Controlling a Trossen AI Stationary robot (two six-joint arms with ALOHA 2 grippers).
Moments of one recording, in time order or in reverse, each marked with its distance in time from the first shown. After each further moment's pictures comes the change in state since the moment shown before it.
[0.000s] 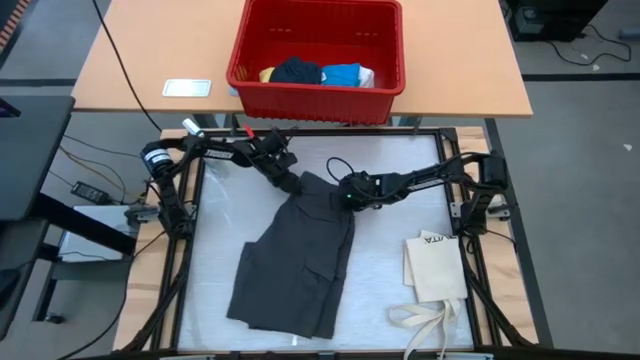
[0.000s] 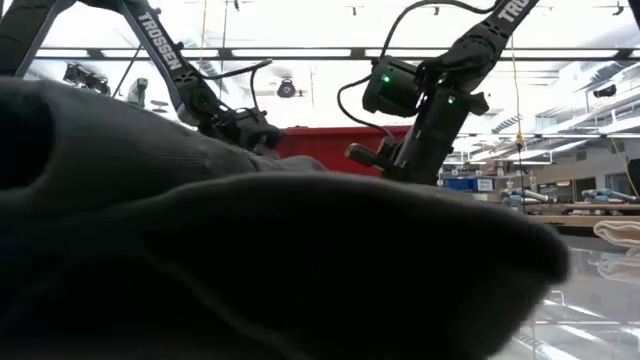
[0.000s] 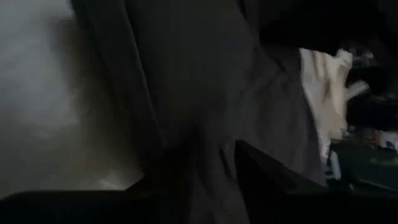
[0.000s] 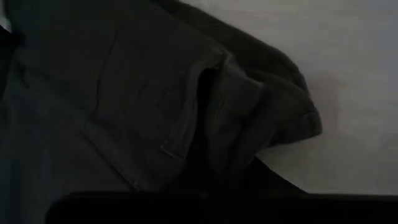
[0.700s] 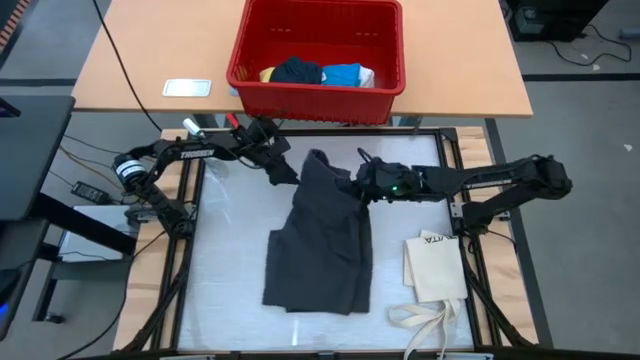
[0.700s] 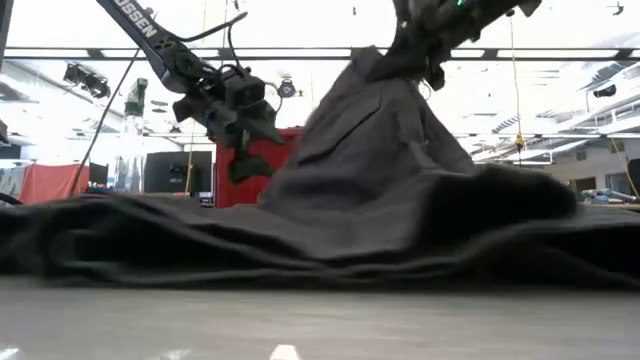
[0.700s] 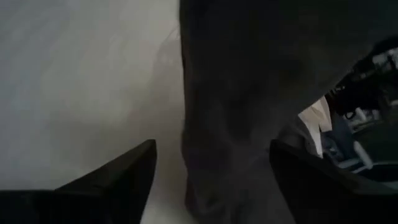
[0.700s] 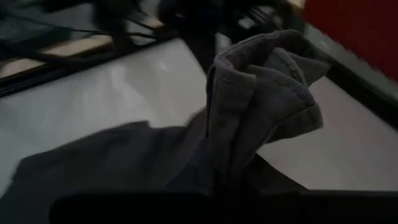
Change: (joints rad) left arm 0.016 -0.215 0.000 0.011 0.002 0.171; right arm 0.121 -0.501 -0.003 0.056 0.139 -0.984
